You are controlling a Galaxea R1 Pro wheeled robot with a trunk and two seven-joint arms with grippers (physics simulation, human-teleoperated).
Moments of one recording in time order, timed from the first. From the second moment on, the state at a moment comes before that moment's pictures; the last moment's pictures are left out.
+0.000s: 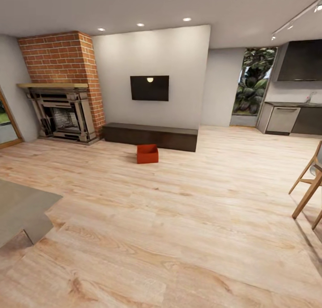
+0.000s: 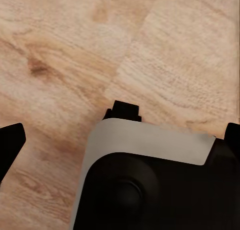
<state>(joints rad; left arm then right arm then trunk) -0.19 0.01 0.00 0.00 0.22 -0.12 0.07 -0.10 -0.02 0.13 0.03 -0.06 -0.22 -0.04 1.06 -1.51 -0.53</state>
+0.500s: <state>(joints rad) -0.19 0.01 0.00 0.00 0.22 -0.12 0.07 -0.10 -0.02 0.13 0.03 -0.06 -0.22 -0.04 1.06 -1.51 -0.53</state>
